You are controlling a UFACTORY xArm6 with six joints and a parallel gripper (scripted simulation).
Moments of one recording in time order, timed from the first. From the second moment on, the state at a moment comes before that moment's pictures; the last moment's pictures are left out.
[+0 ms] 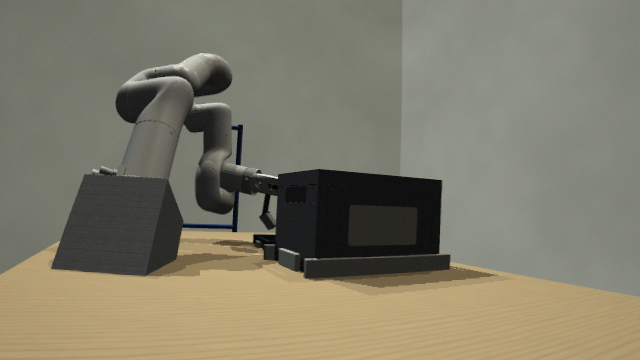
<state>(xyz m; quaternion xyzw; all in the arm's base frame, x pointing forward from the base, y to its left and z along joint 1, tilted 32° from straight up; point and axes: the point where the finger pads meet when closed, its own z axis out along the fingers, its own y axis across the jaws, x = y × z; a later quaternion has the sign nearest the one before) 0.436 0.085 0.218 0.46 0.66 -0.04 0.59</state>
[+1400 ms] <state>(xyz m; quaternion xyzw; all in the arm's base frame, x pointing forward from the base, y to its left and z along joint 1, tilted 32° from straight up) 0.420 0.057 0.270 0.46 0.66 -0.04 0.59</state>
